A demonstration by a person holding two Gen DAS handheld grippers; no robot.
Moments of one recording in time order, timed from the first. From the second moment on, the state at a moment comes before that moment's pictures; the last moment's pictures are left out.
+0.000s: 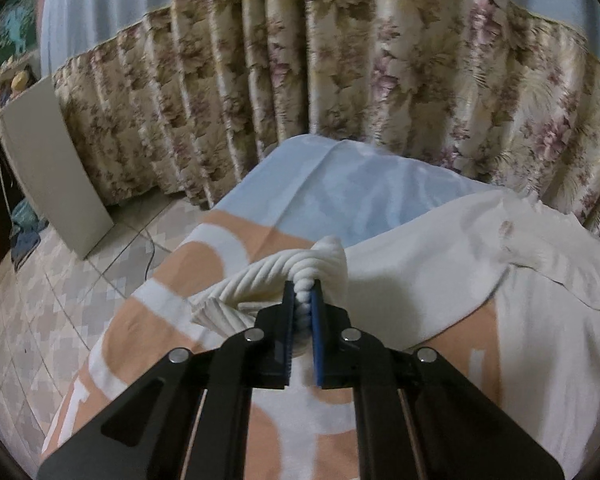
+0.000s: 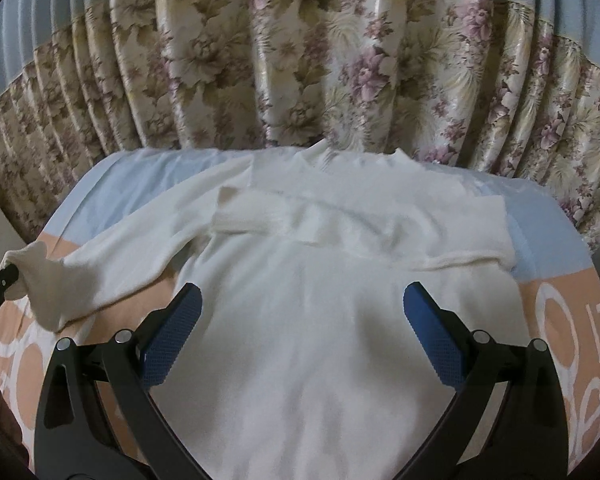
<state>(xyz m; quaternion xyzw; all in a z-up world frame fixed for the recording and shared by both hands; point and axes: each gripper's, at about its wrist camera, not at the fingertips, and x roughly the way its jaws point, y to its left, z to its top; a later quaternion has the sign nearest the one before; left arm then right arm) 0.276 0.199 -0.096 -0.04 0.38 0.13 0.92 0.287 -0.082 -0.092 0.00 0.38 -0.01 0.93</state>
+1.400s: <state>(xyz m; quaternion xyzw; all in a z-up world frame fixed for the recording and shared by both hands) 0.416 -0.087 -0.097 0.04 0.38 0.01 0.93 0.376 -0.293 -0.096 0.03 0.36 -0.08 0.93</state>
